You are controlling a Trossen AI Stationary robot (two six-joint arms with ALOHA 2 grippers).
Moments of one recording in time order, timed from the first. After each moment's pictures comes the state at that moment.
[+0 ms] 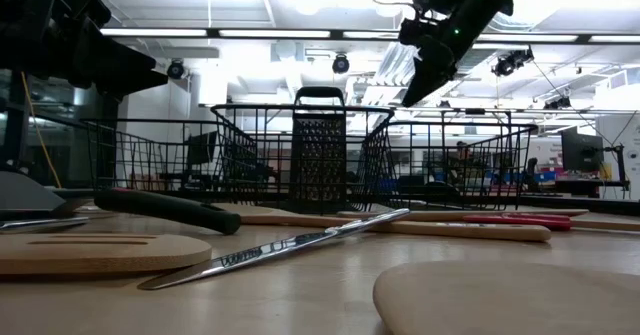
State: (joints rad) left arm -0.05 0.02 0.08 -0.11 -0.23 -0.08; right arm -0.50 1.34 1.06 -0.53 -0.01 -0.19
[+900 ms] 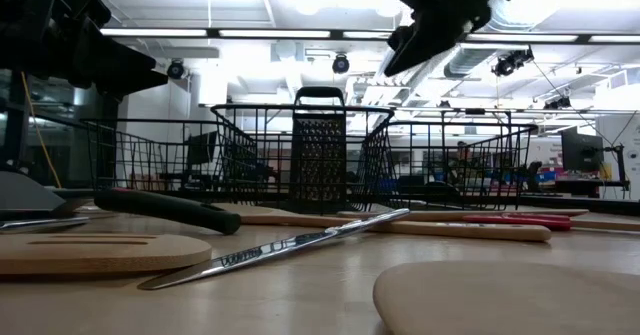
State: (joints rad) left arm -0.05 0.01 0.08 -0.11 -0.23 -0.08; right arm -0.22 1.34 1.06 -0.49 -0.25 -0.38
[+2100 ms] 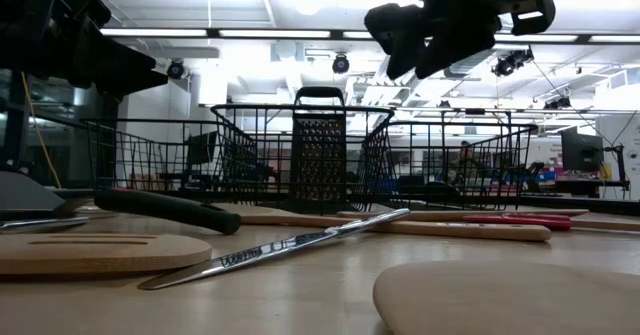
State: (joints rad) left arm -0.05 0.01 0.08 -0.11 -0.23 -0.08; right arm 0.08 1.48 1.06 -0.44 -0.21 -0.55
